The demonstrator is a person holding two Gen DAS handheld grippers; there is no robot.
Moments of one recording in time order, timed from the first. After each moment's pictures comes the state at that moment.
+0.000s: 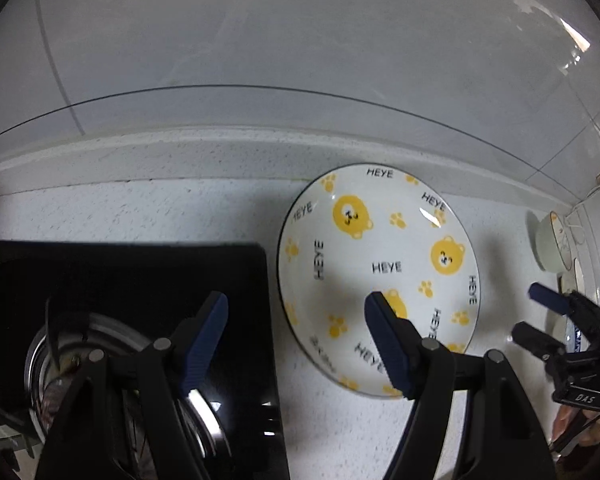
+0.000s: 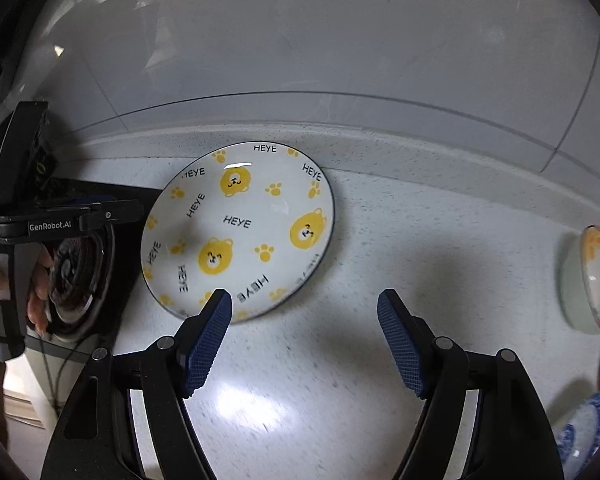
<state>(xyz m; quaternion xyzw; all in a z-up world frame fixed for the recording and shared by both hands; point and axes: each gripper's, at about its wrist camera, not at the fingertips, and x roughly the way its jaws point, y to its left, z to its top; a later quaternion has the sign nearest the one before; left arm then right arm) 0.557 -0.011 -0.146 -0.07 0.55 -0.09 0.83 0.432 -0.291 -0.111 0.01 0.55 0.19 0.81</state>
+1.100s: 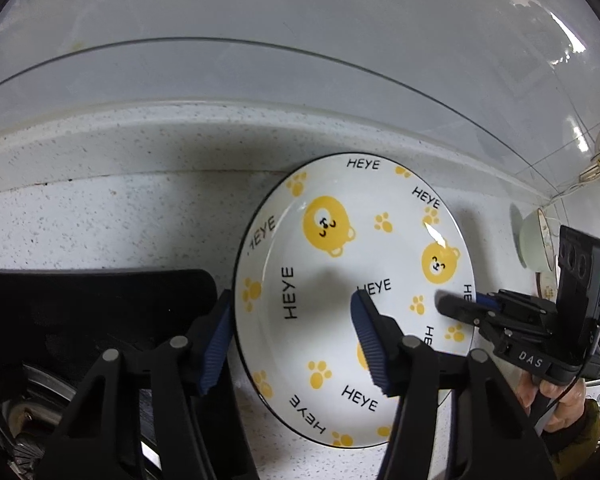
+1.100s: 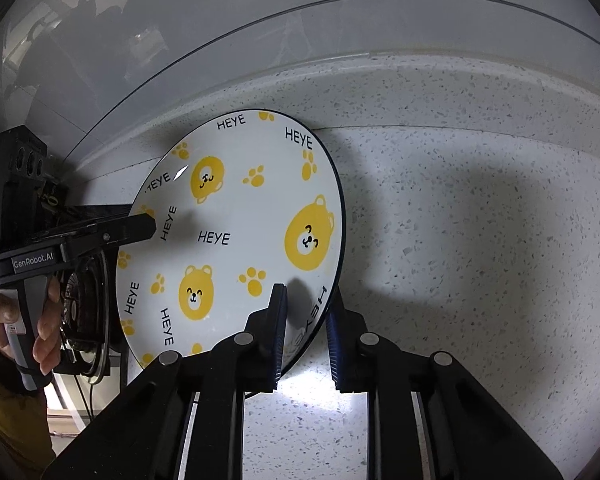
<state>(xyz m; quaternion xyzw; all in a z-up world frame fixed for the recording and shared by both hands) 0.598 -0.047 -0.192 -0.11 0.59 -0.16 0.78 0.478 -0.295 -0.175 0.10 0.61 0.21 0.76</state>
